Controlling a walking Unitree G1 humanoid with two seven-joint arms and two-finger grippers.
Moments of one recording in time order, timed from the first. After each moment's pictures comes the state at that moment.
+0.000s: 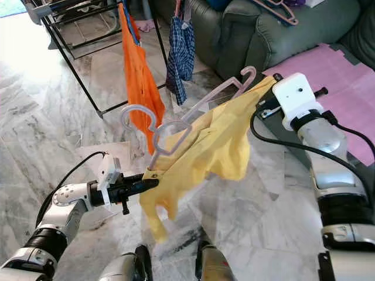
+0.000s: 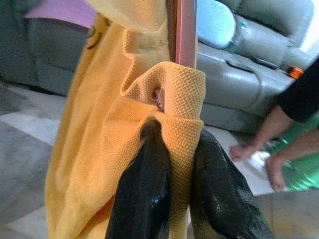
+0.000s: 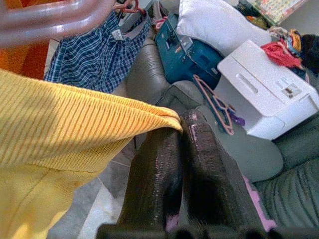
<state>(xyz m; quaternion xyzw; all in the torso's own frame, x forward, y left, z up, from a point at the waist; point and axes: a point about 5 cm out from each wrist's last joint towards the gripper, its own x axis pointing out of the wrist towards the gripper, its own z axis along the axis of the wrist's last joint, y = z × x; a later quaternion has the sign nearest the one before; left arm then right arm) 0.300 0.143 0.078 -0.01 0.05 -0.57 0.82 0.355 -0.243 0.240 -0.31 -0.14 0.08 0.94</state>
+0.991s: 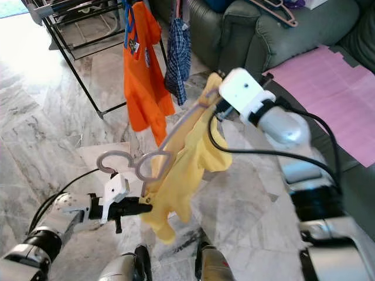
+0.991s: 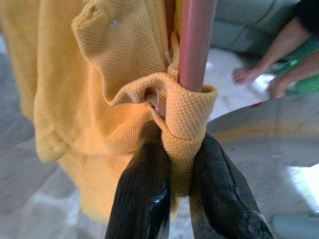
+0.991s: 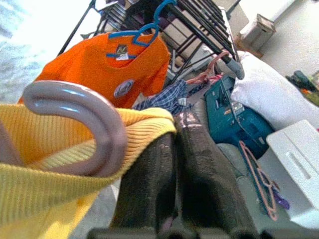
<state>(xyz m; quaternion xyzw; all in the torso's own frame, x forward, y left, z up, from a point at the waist) 0.292 0.160 0.042 0.11 0.18 -0.55 0.80 0.347 -0.167 0.259 -0.38 -0.17 0.24 0.88</state>
